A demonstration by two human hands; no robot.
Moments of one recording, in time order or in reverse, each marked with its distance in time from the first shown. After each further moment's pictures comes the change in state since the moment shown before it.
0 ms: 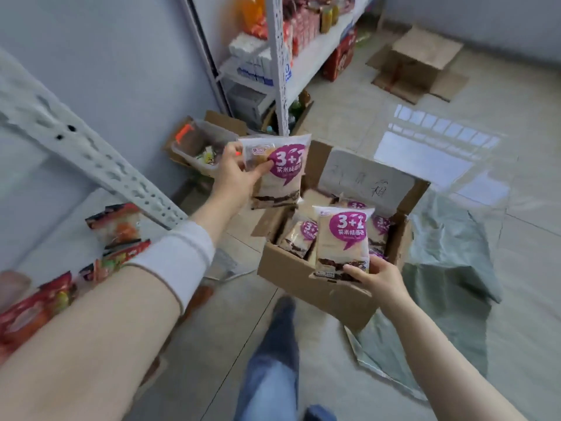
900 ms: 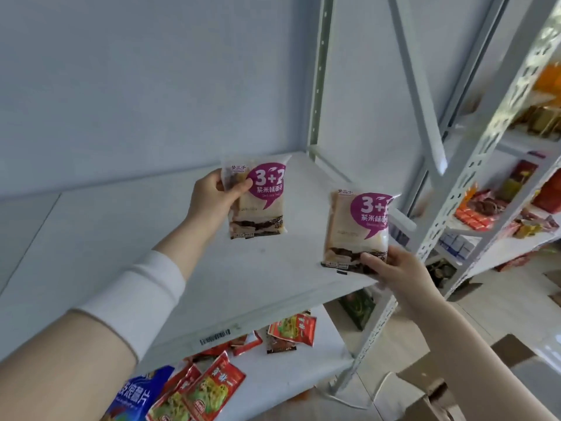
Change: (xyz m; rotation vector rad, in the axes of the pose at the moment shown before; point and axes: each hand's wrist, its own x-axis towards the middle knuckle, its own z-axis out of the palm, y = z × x) left_hand -0.199 0.083 -0.535 -0.051 0.732 0.154; right_hand -0.222 -0.311 0.342 -0.134 -0.544 -0.653
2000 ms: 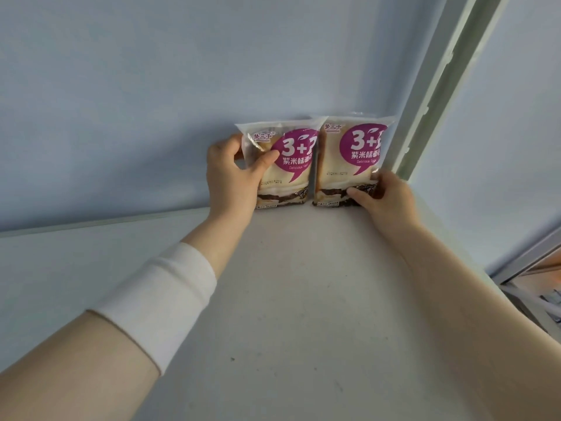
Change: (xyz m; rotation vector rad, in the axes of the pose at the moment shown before) left_hand 0.338 -0.143 0.099 0.217 0.446 0.056; right_hand 0.471 -0.025 0.140 -0.325 -0.029 -0.272
